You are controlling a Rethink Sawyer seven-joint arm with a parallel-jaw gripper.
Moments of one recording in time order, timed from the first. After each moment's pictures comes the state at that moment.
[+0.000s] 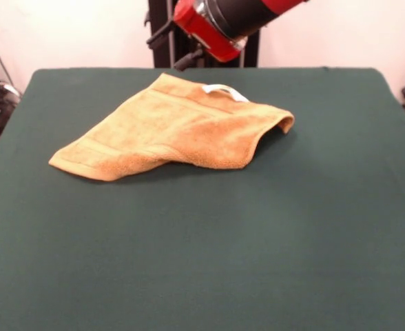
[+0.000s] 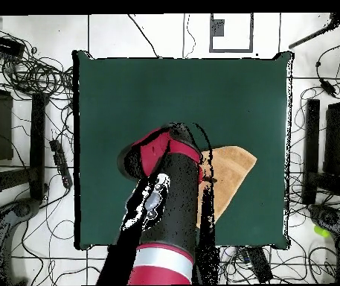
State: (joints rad) arm 0.16 -0.46 -0.25 1.35 -0.64 1.13 2.14
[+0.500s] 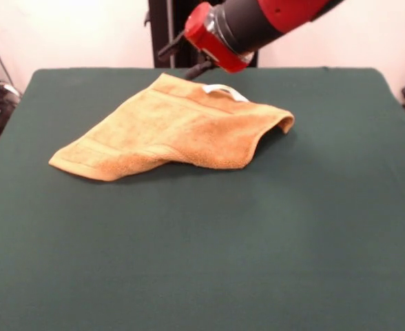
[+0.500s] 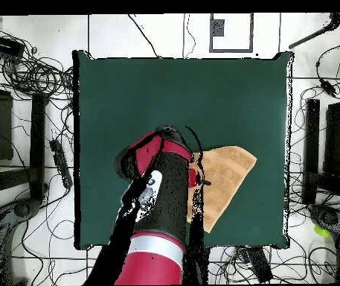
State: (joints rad) arm 0.19 -0.39 -0.25 1.34 -0.62 1.13 2.14
